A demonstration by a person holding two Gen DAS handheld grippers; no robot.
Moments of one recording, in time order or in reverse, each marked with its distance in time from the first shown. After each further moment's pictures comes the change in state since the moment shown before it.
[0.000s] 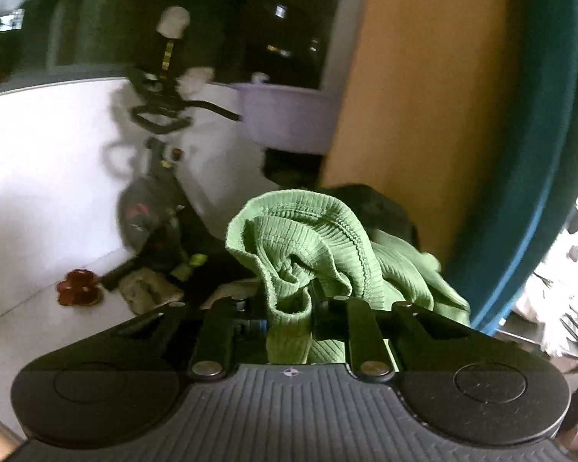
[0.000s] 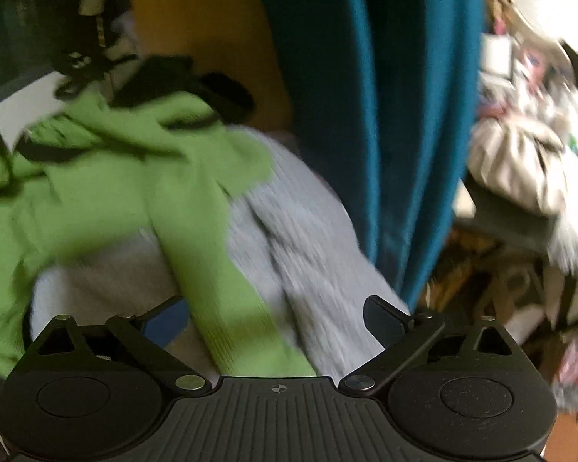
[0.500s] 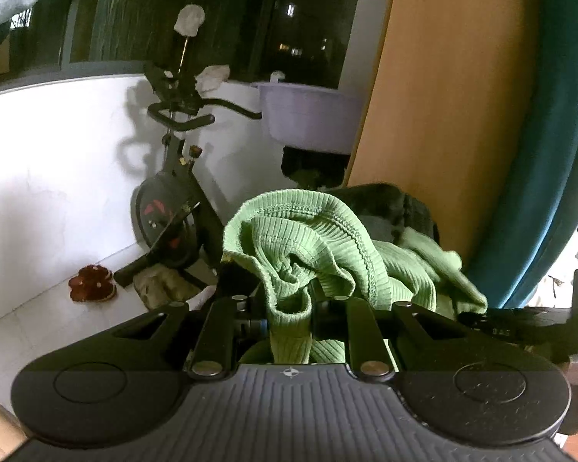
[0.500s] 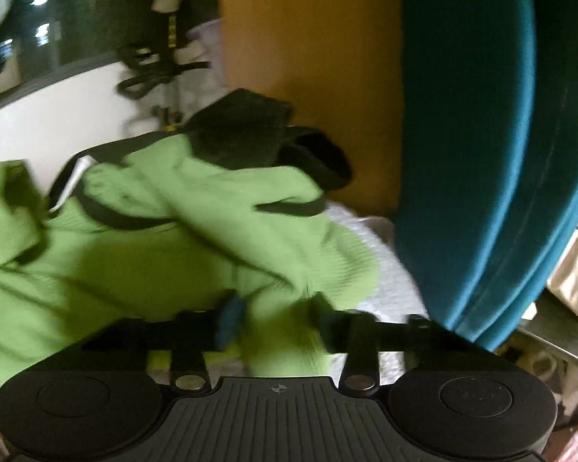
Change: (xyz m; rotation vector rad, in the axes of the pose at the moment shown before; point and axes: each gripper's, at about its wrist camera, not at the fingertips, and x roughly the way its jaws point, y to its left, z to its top) left arm -0.002 0.021 0.000 -0.008 0.023 0.022; right arm 0.021 0.052 0.056 -0.180 -0.045 0.122
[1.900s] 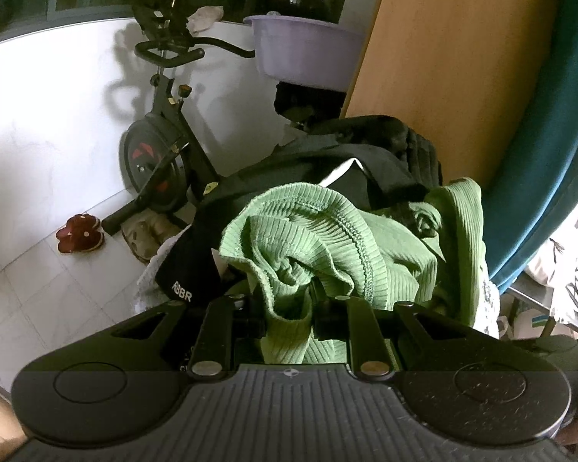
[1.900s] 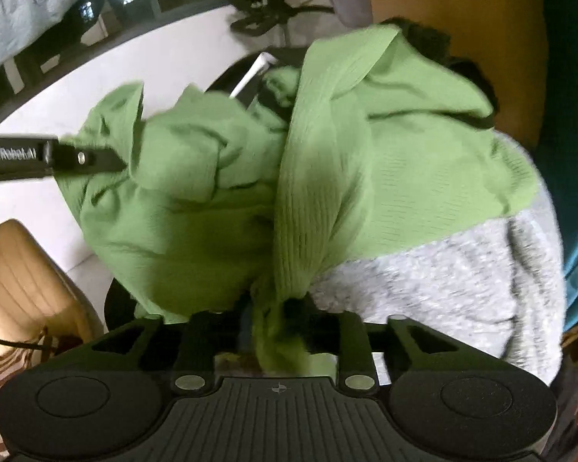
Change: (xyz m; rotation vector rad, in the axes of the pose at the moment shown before) left arm 0.042 -0.001 -0.024 -0.026 0.173 -0.029; right arm -0.030 0.067 -0.039 -0.063 0.165 0.297
